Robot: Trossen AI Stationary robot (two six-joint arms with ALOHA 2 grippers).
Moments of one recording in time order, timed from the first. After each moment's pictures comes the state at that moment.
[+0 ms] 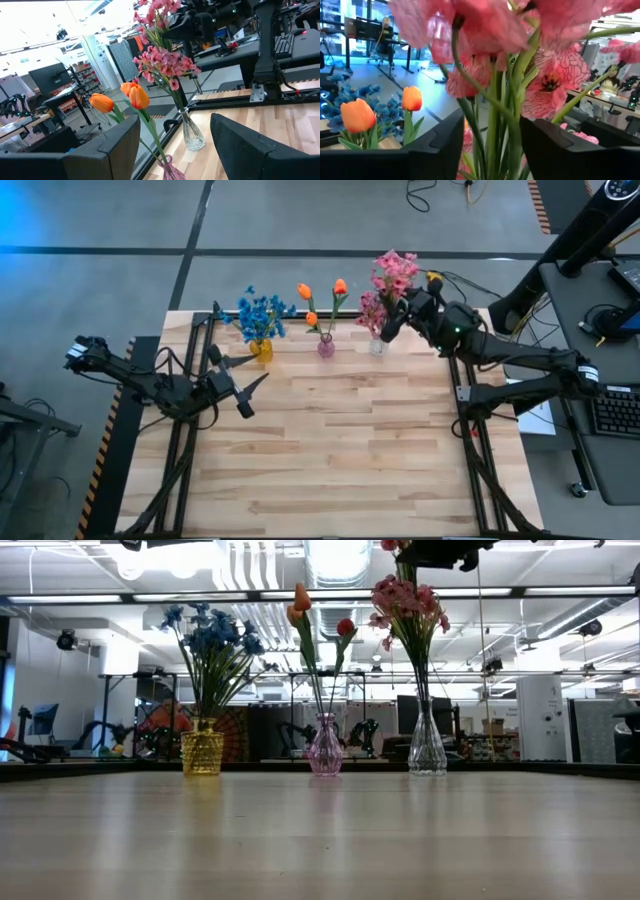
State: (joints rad) left arm -0.42 0.80 0.56 0.35 -0.96 0.41; right arm -0.32 1.05 0.90 0.27 0.47 -0.26
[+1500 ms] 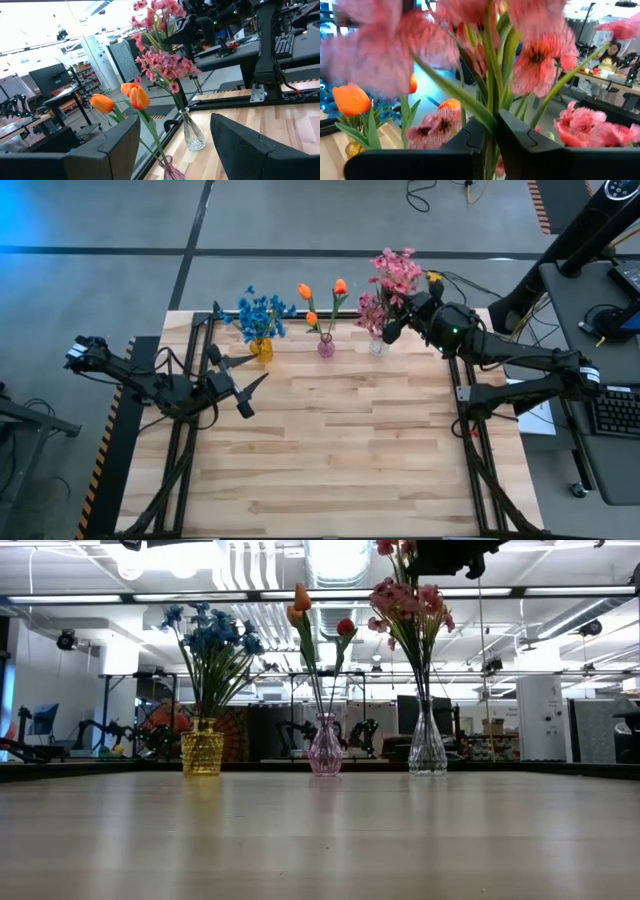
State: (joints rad) left arm -0.42 0.80 0.56 0.35 -0.96 0.41; right arm -0.32 1.03 0.91 0.14 0.52 -0.17
